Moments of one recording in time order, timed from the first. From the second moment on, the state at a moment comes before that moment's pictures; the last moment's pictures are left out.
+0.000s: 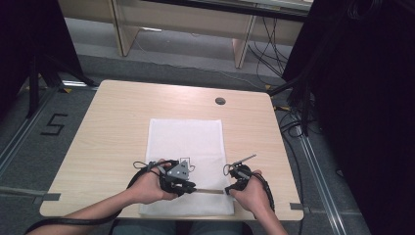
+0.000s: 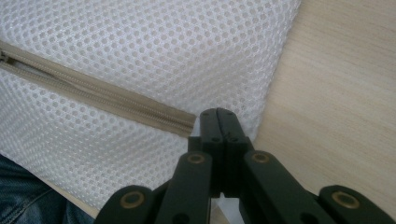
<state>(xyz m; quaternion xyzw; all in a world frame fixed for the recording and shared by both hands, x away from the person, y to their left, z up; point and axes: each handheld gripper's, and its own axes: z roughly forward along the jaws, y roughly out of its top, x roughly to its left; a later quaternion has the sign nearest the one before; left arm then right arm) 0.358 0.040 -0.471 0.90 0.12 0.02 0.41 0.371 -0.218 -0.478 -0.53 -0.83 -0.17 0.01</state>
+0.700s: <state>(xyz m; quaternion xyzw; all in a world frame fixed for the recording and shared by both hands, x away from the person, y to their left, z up) 0.356 0.051 -0.471 0.90 0.13 0.02 0.41 0.370 -0.218 -0.478 -0.53 -0.83 -0.17 0.01</state>
